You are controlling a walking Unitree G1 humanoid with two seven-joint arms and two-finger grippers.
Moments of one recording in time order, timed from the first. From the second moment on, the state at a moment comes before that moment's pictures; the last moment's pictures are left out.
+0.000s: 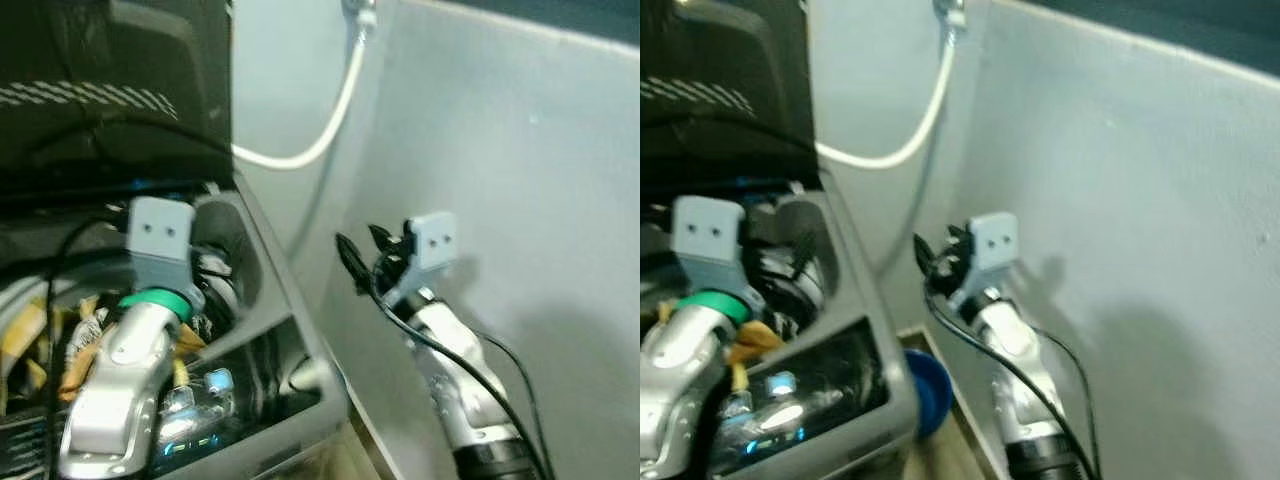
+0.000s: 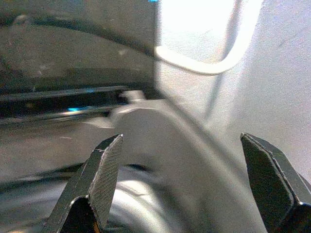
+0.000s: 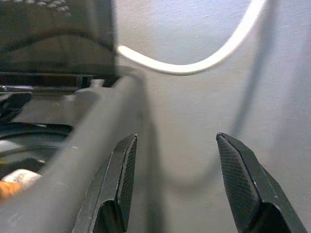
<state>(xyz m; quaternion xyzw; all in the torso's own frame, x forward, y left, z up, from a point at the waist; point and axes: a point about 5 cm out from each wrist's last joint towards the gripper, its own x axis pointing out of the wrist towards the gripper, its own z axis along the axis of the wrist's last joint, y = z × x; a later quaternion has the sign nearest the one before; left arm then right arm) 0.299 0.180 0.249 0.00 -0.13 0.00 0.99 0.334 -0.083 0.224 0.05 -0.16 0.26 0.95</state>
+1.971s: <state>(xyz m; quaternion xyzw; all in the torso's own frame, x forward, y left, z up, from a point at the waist) 0.290 0.169 0.284 0.03 -0.22 -0.02 0.97 0.342 -0.110 0.249 0.12 -0.22 0.18 0.95</state>
